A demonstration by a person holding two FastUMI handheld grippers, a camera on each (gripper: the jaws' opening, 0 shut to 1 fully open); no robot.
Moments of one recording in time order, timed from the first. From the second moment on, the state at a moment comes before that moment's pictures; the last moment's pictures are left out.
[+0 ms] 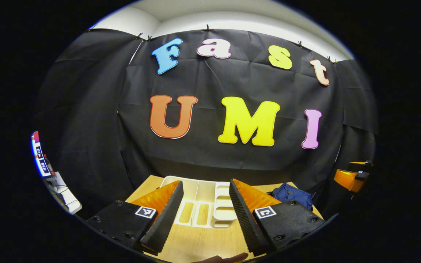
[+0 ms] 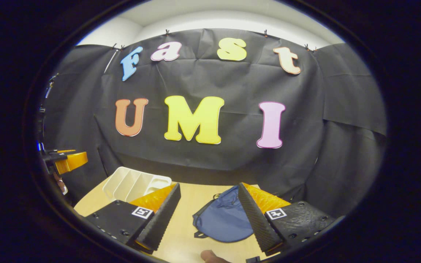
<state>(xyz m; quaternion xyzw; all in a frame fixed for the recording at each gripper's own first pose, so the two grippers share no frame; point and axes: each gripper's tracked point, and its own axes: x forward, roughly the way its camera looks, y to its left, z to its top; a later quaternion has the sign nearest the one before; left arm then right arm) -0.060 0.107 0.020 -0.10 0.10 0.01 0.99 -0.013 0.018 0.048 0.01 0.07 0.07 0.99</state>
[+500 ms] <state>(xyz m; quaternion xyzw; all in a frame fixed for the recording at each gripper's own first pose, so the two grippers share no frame) -0.059 0.104 0.020 -0.10 0.10 0.00 0.99 -0.004 0.045 0.058 -0.01 0.07 0.09 0.99</state>
